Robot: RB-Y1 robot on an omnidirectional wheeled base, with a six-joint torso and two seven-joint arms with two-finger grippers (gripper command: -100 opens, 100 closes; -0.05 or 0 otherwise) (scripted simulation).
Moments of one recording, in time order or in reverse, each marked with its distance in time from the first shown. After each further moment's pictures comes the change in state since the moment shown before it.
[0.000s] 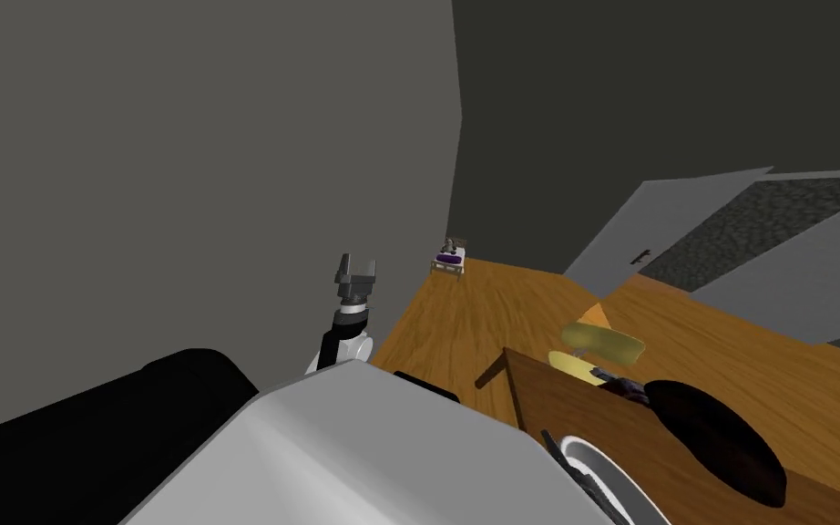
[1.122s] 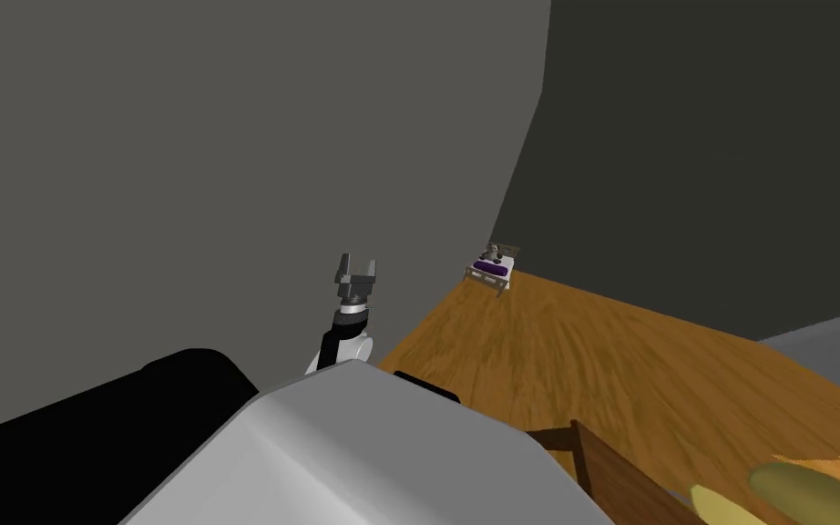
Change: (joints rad) left arm 0.000 0.000 0.000 0.000 0.000 0.000 0.000; right arm 0.177 -0.069 0.043 0.254 0.041 0.092 0.195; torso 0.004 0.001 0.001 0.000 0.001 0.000
